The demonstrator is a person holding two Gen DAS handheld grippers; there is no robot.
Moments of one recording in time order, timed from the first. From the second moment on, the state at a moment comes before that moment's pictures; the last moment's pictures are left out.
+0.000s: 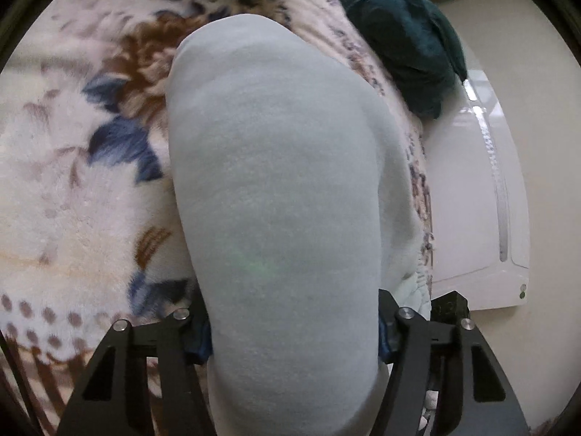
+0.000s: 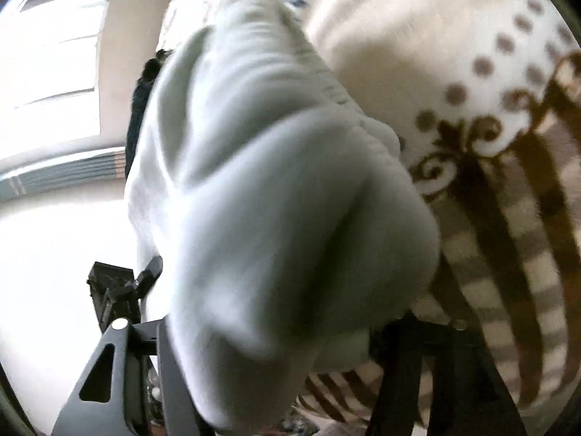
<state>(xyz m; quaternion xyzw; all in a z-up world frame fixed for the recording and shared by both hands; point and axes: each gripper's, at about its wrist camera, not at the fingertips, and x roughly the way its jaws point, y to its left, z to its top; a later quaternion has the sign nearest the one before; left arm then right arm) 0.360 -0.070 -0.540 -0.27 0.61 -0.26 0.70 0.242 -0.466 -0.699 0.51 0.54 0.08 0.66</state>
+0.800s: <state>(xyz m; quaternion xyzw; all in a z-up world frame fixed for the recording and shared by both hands) 0.582 0.031 -0.333 -0.28 0.49 -0.34 0.75 0.432 -0.351 -0.459 0.49 0.40 0.14 0.77</state>
